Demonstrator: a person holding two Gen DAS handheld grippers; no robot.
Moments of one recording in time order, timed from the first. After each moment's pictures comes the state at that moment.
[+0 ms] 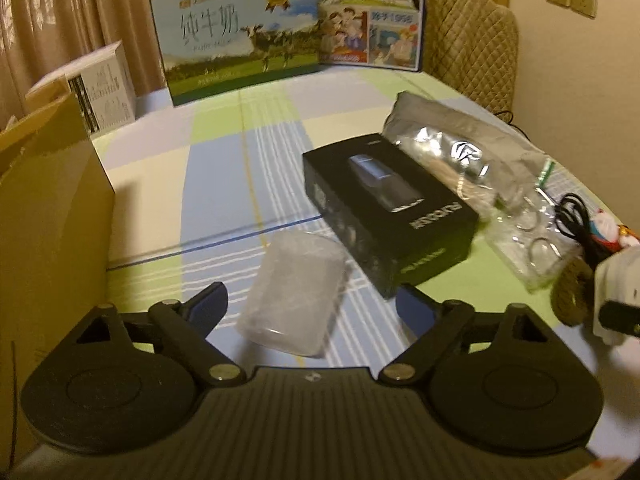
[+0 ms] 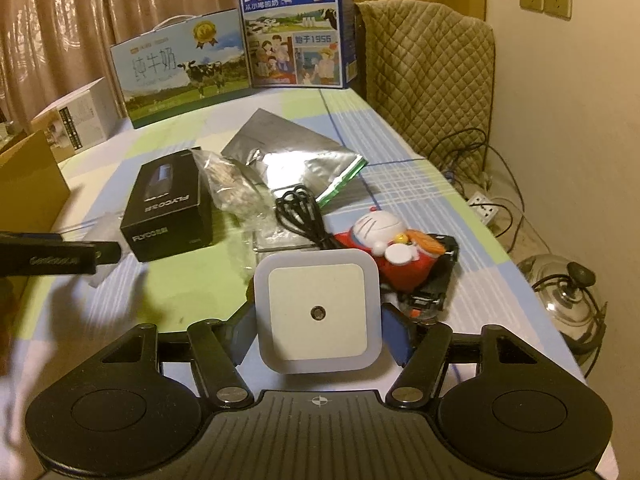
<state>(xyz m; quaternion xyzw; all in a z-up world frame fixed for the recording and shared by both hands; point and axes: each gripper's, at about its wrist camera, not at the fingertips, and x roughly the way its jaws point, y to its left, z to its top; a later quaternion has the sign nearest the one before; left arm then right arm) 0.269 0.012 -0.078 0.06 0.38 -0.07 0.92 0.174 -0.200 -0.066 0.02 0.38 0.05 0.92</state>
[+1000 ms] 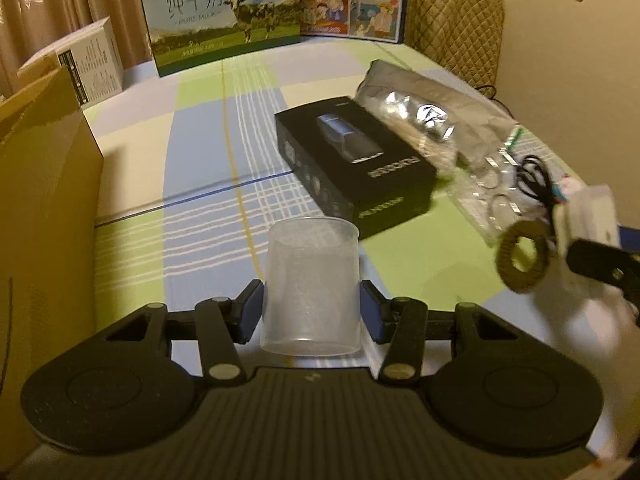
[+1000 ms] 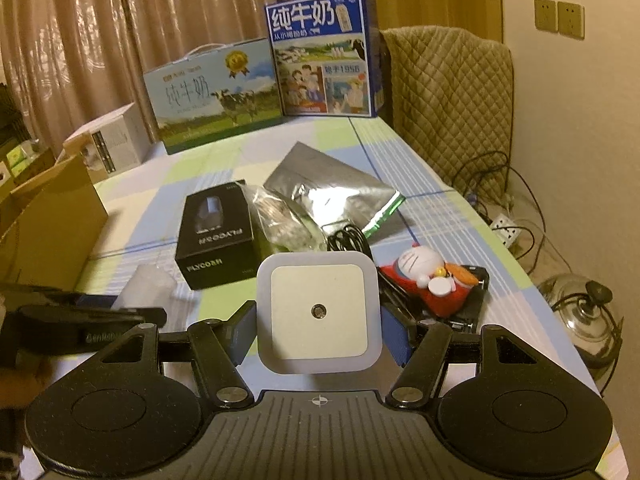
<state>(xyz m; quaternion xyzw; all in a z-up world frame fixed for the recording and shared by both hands) 0.230 0.000 -0.071 0.05 0.42 -0.09 0.90 0.162 -0.181 -0.038 0.04 0.35 0.08 0.93</state>
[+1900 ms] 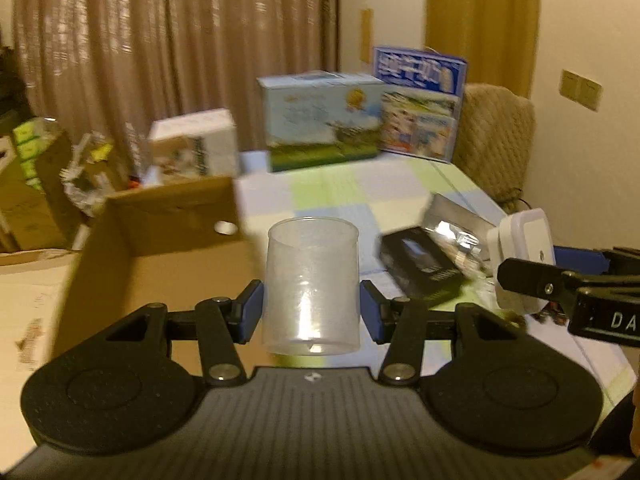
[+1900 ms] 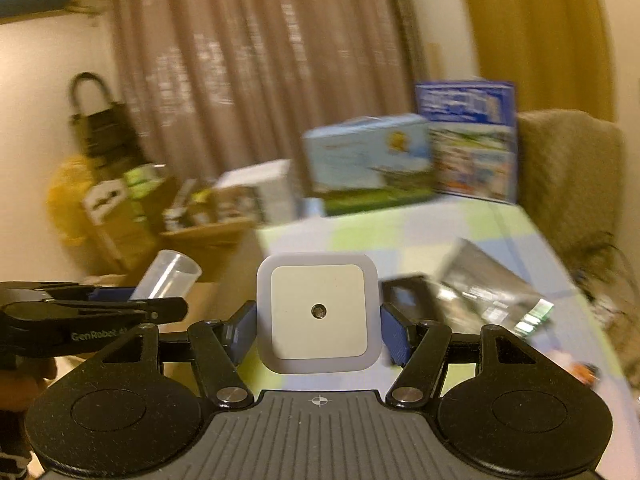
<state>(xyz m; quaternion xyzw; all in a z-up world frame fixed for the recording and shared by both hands) 0.132 0.115 0.086 0.02 0.31 -0.01 0.95 0.124 -0.072 0.079 0.05 0.28 0.27 0.92</state>
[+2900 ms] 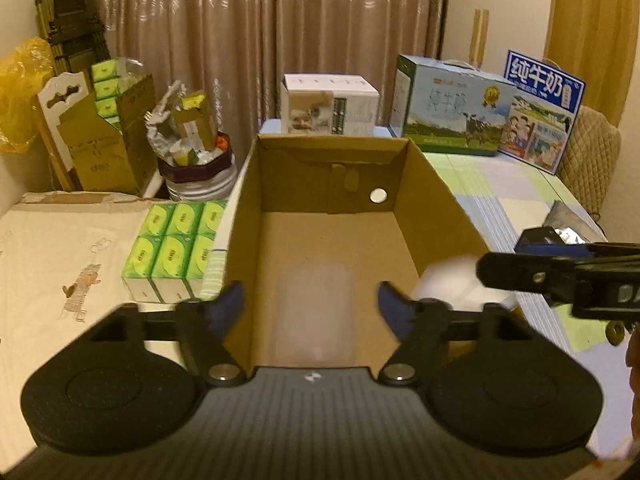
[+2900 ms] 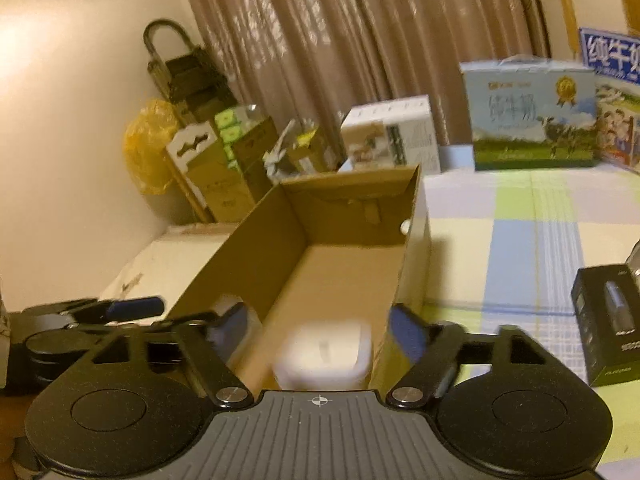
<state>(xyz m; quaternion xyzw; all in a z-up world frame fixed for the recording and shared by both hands) 0.129 0.273 0.045 -0.04 0.33 0.09 0.94 0.175 0.091 0.032 0.05 0.33 0.39 0.86</state>
